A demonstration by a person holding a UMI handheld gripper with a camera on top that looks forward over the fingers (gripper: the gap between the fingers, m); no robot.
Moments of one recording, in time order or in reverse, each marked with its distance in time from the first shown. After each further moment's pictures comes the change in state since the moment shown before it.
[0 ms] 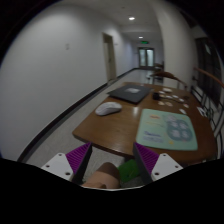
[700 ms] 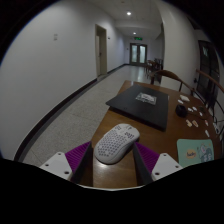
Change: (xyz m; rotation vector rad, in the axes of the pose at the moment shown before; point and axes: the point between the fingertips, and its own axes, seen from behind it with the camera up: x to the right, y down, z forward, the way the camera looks) arm 0.074 0.004 -0.025 -0.063 0.115 -0.013
